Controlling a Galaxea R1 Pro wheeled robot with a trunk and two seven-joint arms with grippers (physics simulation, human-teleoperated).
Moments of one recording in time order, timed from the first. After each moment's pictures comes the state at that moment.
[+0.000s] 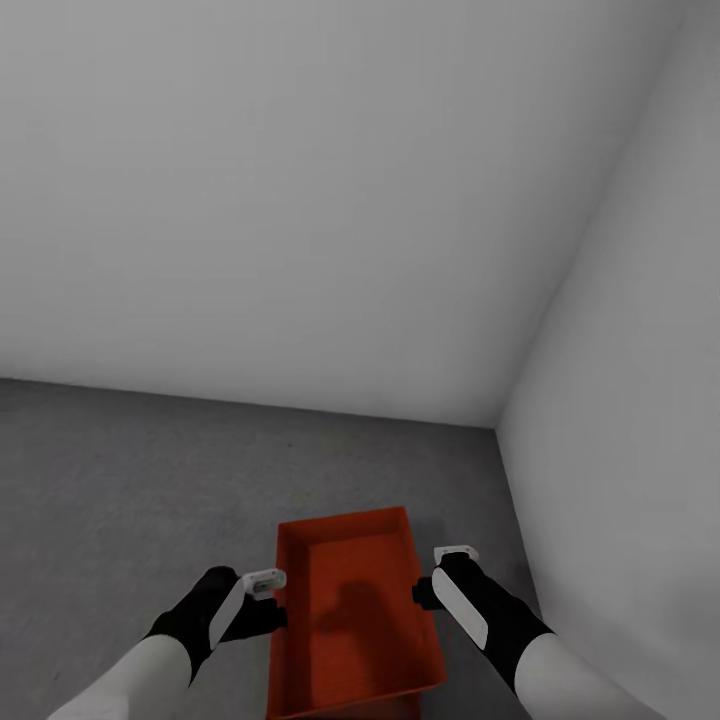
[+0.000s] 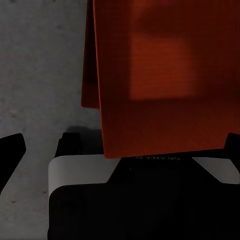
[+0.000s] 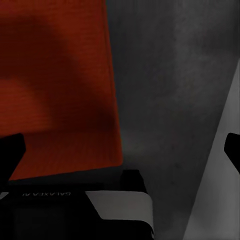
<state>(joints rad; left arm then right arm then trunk) -0.65 -0.04 0.06 -0.42 0.10 0.73 0.00 -0.63 0.01 0.56 -0.67 -0.68 0.69 -0.49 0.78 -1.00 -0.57</state>
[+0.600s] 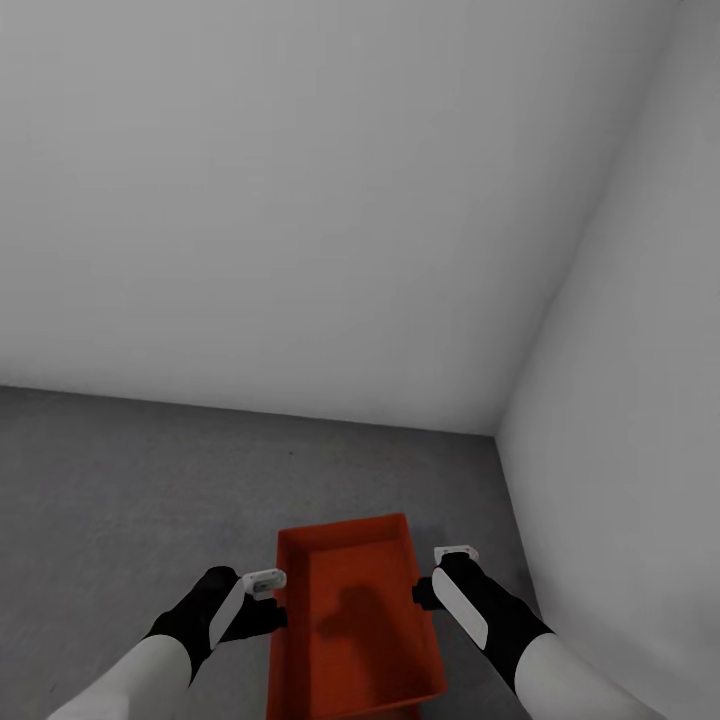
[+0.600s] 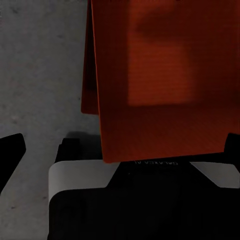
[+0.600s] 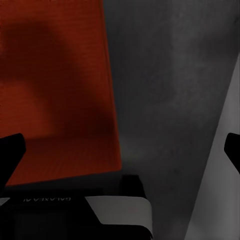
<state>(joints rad) -0.65 -0.04 0.06 -0.42 0.10 0.73 0.00 -0.63 0.01 0.56 -0.67 -0.68 0.69 -0.49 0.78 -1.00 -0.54</state>
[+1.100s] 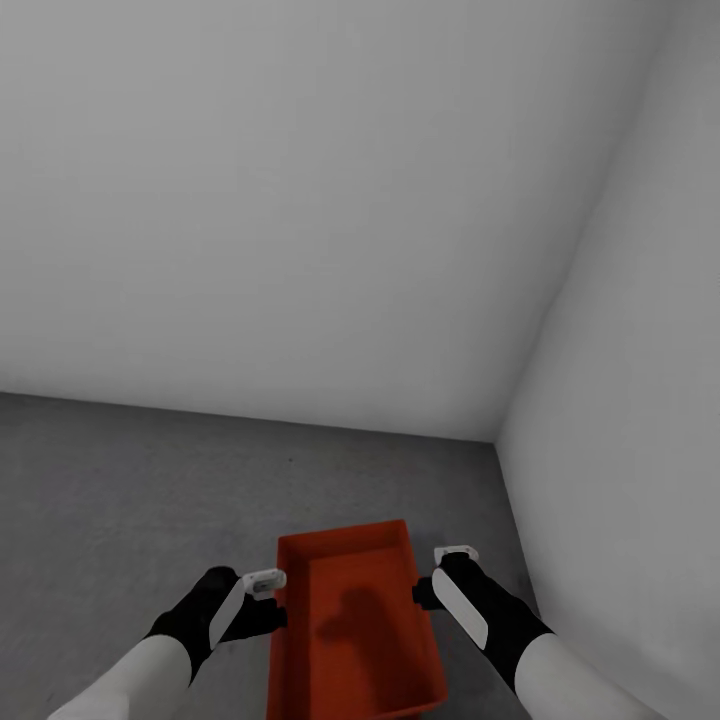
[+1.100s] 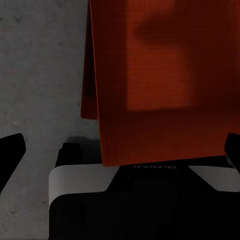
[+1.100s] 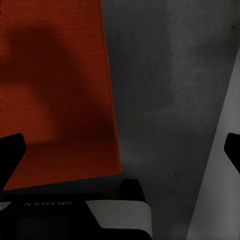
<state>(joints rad) -0.65 -0.04 0.06 -0.42 0.10 0.73 0.00 -0.63 0.01 0.56 -0.67 -0.68 0.69 -0.49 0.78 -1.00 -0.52</state>
